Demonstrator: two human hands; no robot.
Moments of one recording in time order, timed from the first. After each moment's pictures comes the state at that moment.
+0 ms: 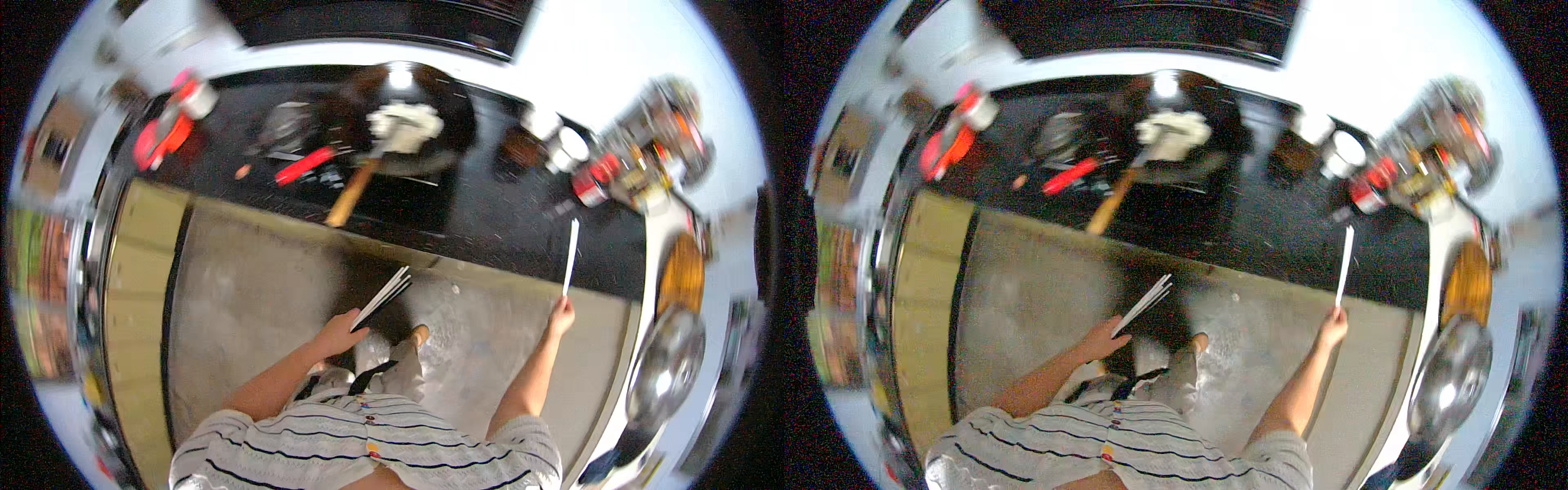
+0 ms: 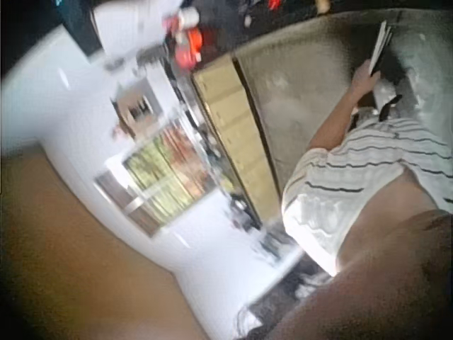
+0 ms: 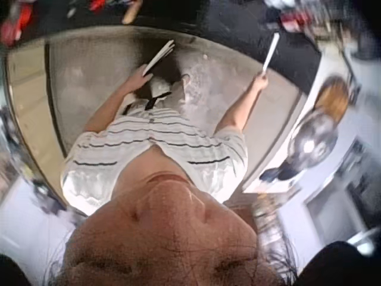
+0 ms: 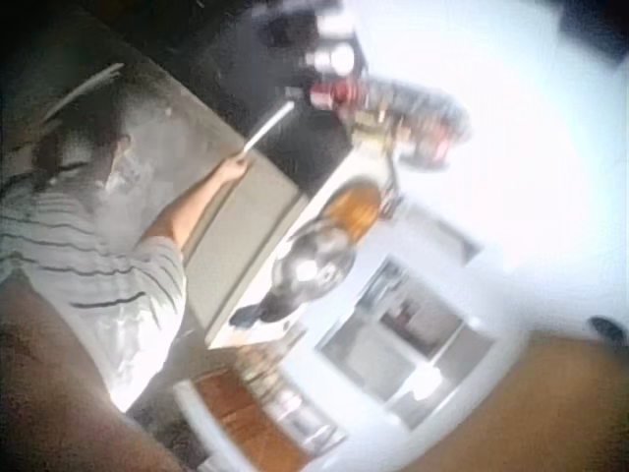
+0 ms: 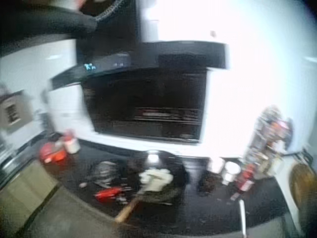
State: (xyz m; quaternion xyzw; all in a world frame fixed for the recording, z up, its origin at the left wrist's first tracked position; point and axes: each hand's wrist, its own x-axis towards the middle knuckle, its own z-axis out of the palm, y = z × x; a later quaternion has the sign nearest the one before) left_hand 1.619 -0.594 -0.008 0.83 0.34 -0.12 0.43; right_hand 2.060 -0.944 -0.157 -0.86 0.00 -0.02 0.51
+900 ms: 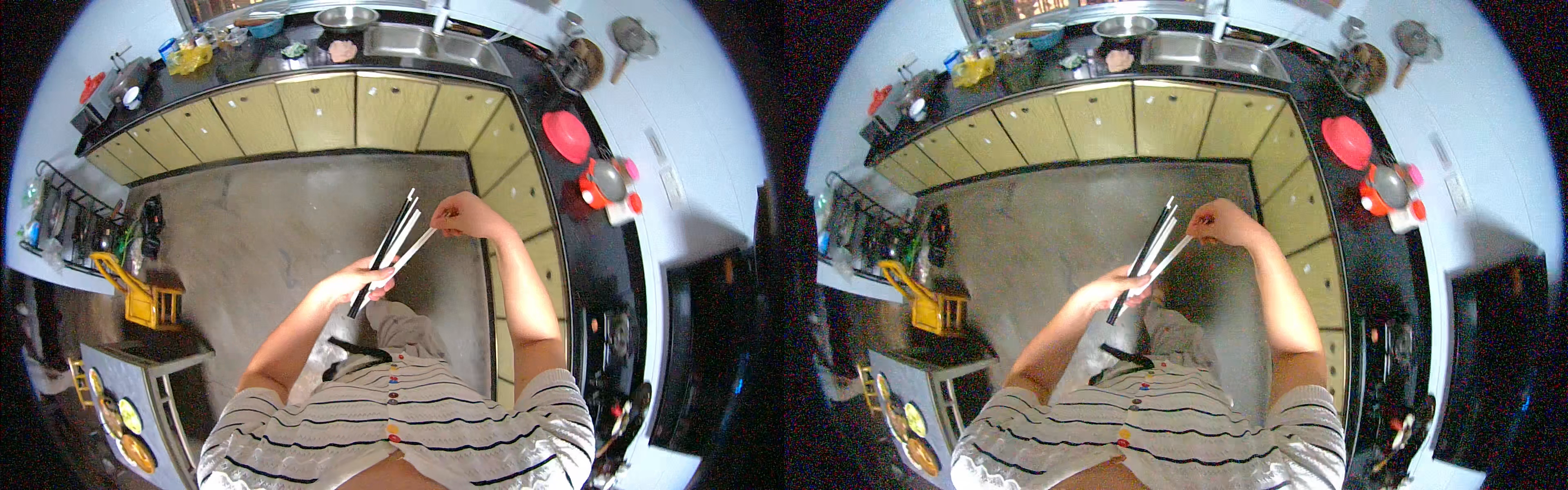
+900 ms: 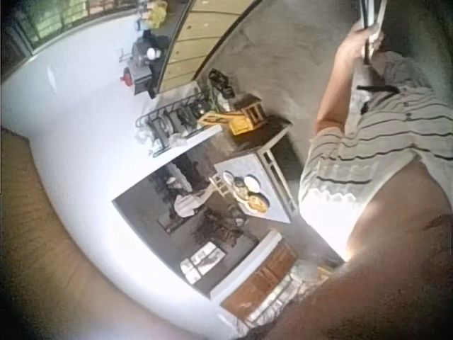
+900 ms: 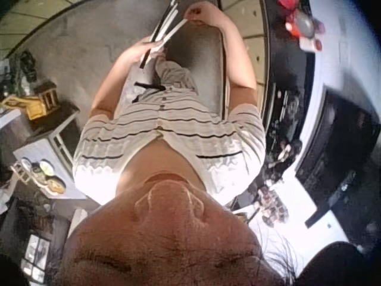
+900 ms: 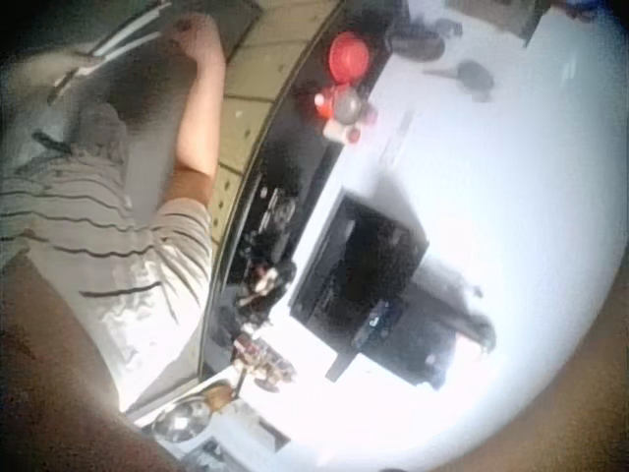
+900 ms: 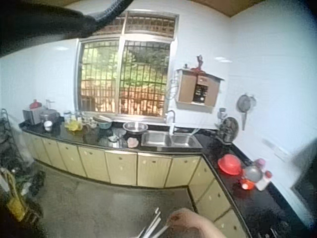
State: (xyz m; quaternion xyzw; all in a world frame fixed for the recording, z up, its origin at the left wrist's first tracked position) left_hand 0.796 -0.409 0.039 0.21 0.35 0.51 0.76; right_hand 0.948 -0.184 0.137 -0.24 -0.82 0.51 -0.05
